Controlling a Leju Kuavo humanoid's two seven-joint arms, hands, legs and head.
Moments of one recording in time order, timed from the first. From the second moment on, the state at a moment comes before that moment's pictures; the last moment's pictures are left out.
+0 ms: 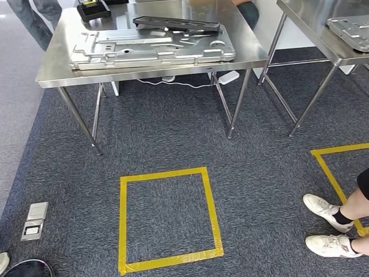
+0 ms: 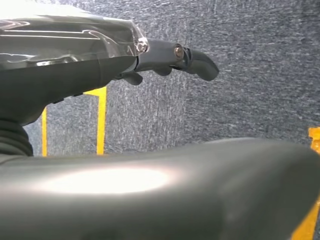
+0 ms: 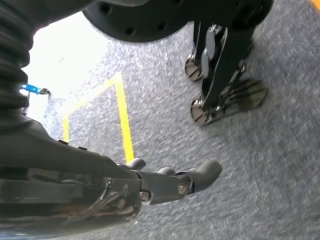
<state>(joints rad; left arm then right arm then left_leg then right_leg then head) -0.08 -0.14 1.18 -0.21 -0.98 -0.07 -0.24 0.00 0.06 -0.81 -0.22 0.59 0.11 -0.07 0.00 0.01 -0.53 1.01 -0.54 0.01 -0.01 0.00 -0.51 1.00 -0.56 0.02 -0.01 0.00</state>
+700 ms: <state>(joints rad) 0.05 -0.09 0.72 -0.22 -0.56 -0.04 -0.14 0.02 0.04 -0.50 -0.33 0.34 0.06 -0.05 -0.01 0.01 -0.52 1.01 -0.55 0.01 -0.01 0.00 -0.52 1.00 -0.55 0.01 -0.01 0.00</state>
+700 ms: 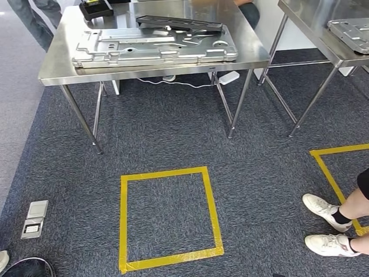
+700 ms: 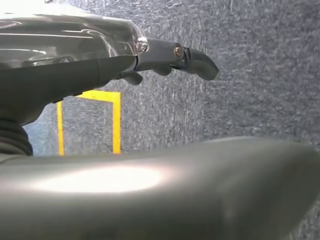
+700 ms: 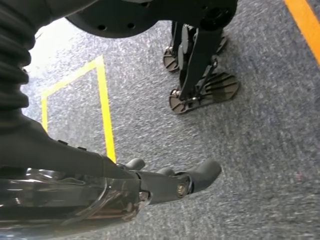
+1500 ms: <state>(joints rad) 0.12 -0.03 0.17 -0.33 -0.13 -0.01 -0.04 0.11 0.02 -0.12 -0.37 0.09 0.01 -0.01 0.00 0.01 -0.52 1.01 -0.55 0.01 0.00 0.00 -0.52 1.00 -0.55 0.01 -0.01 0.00</state>
